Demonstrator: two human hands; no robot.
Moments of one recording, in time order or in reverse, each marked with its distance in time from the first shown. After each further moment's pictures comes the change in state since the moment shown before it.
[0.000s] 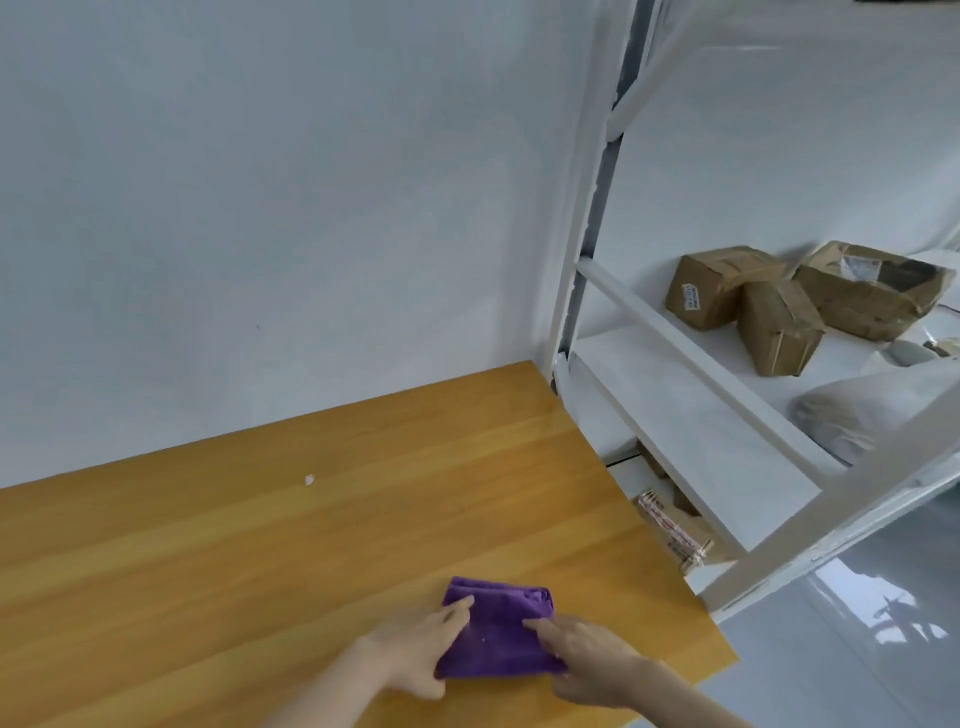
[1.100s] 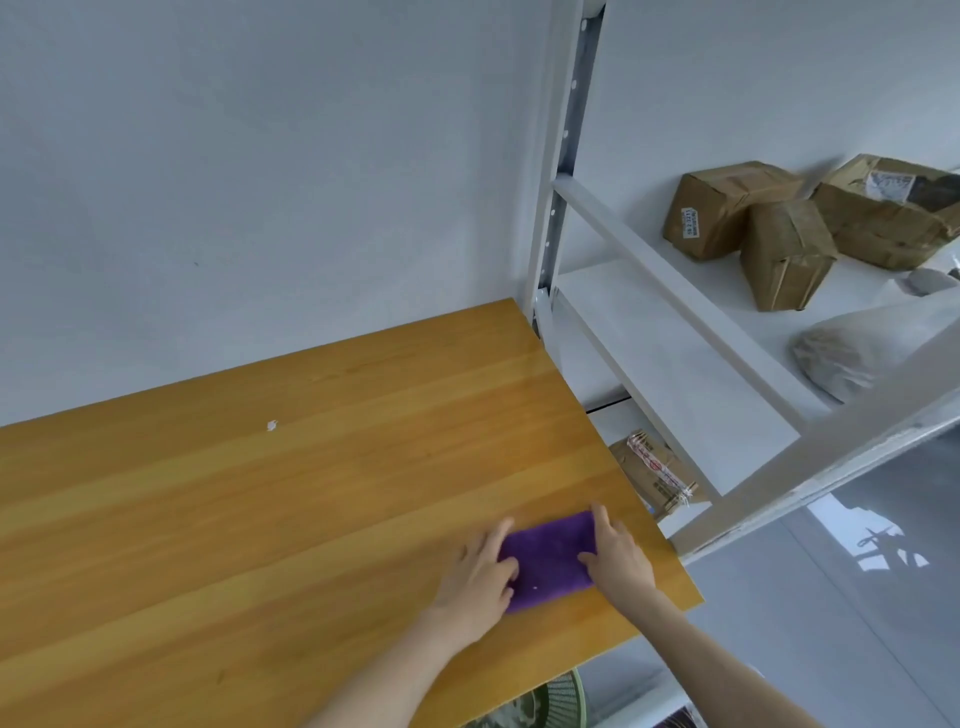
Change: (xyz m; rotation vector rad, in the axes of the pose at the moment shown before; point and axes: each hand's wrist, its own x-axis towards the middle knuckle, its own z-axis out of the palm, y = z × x) left_hand 0.086 0.096 0.017 -0.209 0.276 -0.188; right_hand -0.006 0.072 0.006 0.296 0.324 0.667
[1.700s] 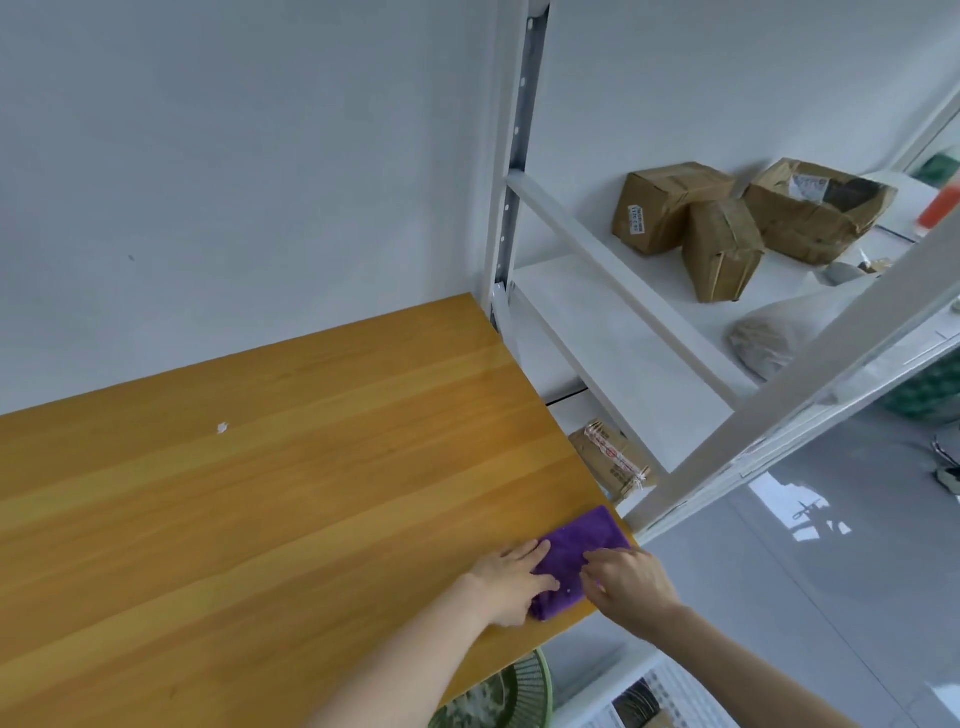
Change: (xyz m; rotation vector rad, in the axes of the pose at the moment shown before) left_hand 0.038 0.056 0.005 0.288 -0.394 0.366; right_hand -0.037 0.075 -0.004 -0.457 0.119 -0.456
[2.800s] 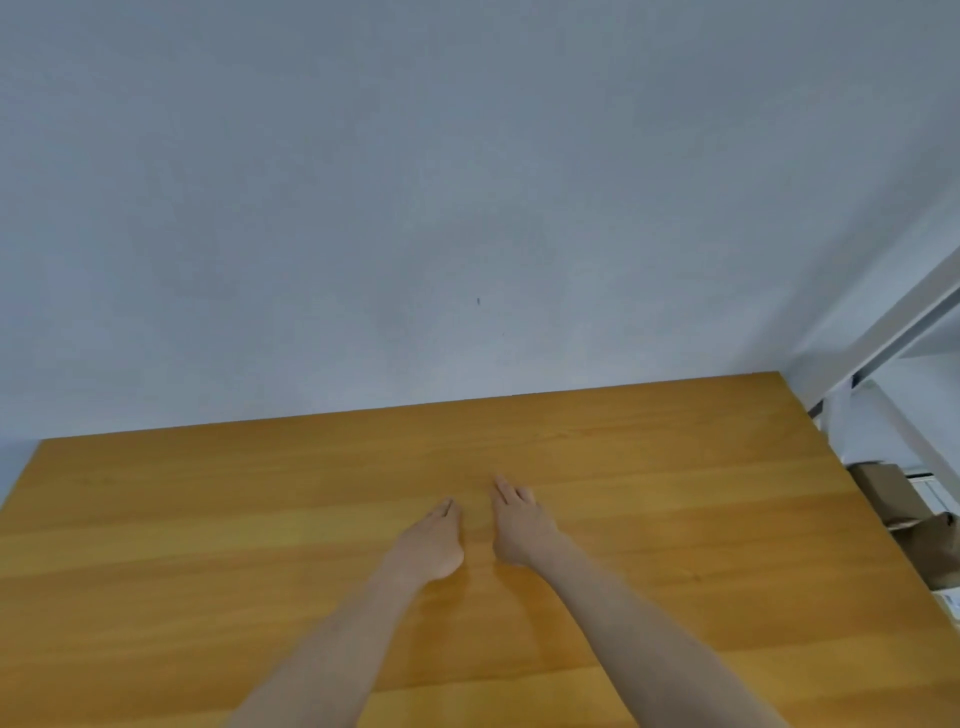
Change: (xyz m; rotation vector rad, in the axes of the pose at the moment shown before) left_hand -0.255 -0.371 0.055 -0.691 0.155 -0.839; right_hand 0.342 -0.417 -0.094 0.062 -0.386 -0.257
